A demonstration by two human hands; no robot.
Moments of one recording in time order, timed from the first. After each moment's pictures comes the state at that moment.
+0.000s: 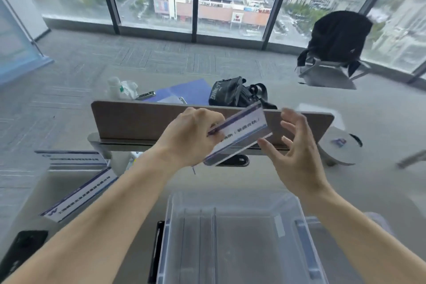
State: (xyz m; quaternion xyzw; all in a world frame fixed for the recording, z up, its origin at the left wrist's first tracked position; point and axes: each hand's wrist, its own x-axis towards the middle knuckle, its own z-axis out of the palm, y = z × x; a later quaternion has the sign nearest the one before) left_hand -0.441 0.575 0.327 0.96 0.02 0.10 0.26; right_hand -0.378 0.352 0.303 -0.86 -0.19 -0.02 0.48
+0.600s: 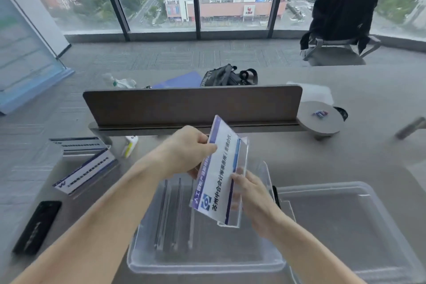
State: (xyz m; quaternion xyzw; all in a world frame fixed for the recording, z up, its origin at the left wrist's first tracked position) left_hand -0.483 0.424 0.331 0.83 0.21 -0.16 0.49; right_hand -0.467 0.248 0.243 -0.67 0.01 0.37 0.65
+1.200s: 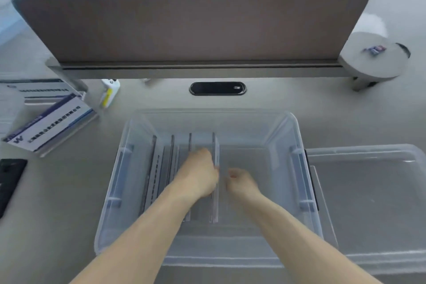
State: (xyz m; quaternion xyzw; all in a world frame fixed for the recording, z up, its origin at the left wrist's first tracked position) left_hand -0.490 0.406 0.068 0.89 0.27 -0.23 0.27; right_hand -0.457 0.287 0.023 -0.83 -0.01 0.42 0.37
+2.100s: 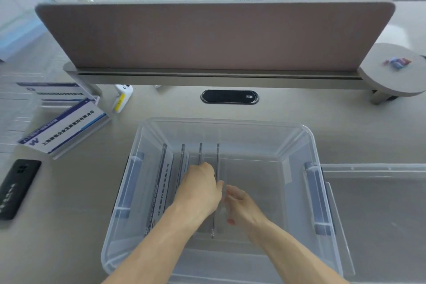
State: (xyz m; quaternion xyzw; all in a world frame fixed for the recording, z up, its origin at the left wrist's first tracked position) left_hand -0.505 0.411 0.071 0.91 0.30 -0.18 0.24; right_hand -0.474 0.281 0.011 -0.72 -0.03 0.50 0.48
